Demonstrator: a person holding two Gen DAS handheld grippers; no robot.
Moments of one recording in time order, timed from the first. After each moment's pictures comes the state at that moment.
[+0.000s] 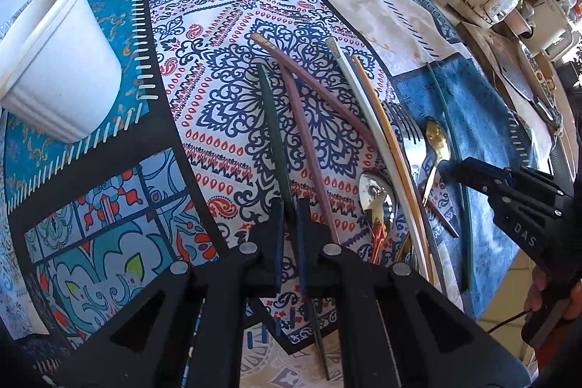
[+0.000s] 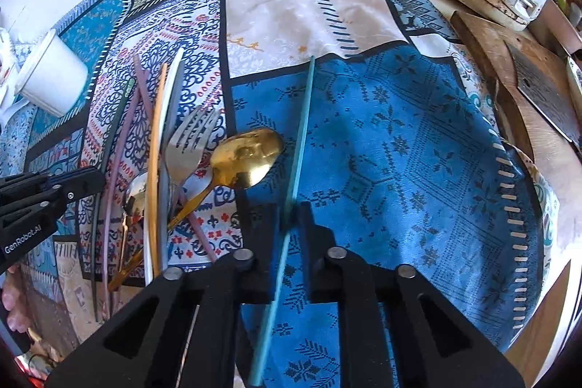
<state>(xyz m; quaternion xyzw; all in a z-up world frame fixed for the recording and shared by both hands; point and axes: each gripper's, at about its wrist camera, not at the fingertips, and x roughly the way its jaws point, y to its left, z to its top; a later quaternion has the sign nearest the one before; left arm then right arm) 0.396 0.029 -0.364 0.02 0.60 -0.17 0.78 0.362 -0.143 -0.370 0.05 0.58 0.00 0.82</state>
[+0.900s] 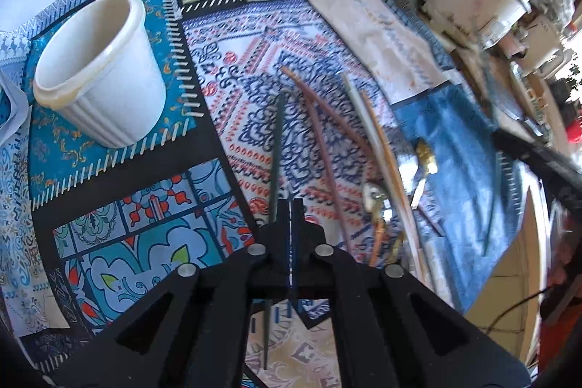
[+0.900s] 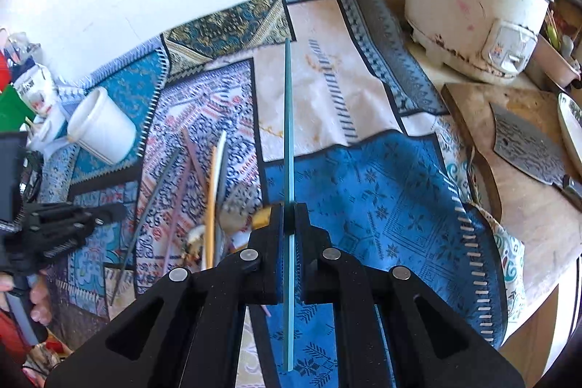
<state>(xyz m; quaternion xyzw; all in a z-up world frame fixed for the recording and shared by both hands) 0.391 0.054 -0.333 0.01 0.58 -0.16 0.80 0.354 -0.151 -0.298 0.07 0.49 0.04 0.87</state>
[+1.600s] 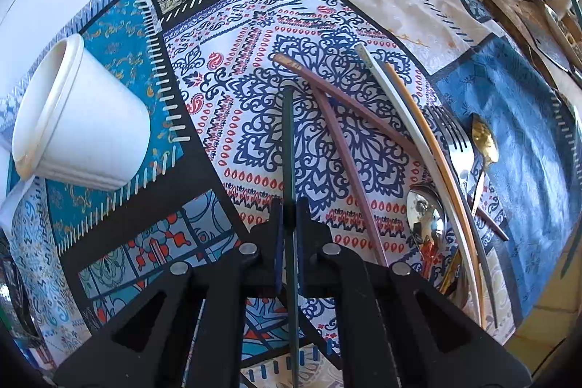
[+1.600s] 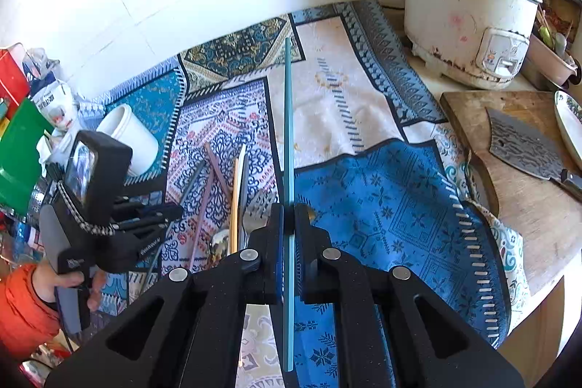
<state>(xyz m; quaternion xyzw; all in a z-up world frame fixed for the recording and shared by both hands) 0.407 0.012 -0.358 0.14 0.58 -0.12 0.79 0.336 -0.151 -0.276 0.09 0.46 0.05 0.88</state>
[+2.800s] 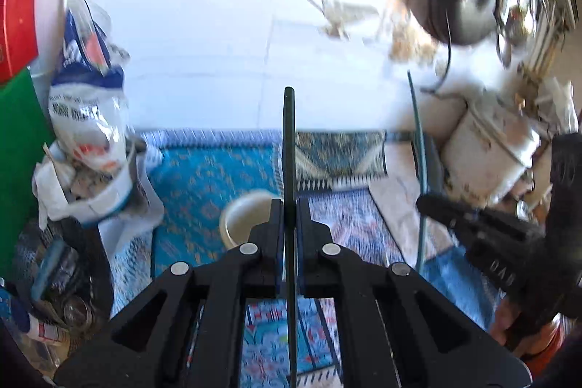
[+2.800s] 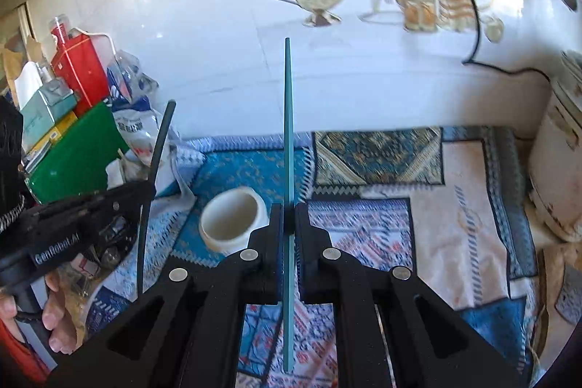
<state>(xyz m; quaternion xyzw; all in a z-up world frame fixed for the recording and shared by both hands) 0.379 0.149 -0.154 -0.08 0.35 -0.05 0.93 0.417 -0.007 -0.202 0.03 0.35 0.22 0.91</state>
